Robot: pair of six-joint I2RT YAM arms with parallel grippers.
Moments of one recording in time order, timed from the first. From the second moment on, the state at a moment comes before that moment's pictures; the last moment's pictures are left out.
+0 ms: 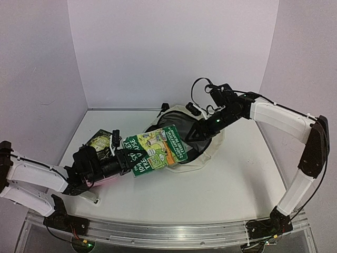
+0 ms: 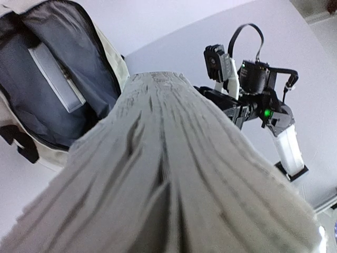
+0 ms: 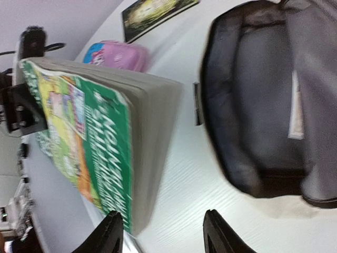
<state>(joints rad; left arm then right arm) -0.97 1.24 0.35 0.89 0.09 -1.11 0.62 1.71 1.52 -0.80 -0.58 0.02</state>
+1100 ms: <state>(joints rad) -0.96 0.83 0.28 0.39 -0.32 -1.16 0.72 2.33 2.06 -0.86 0.26 -0.19</state>
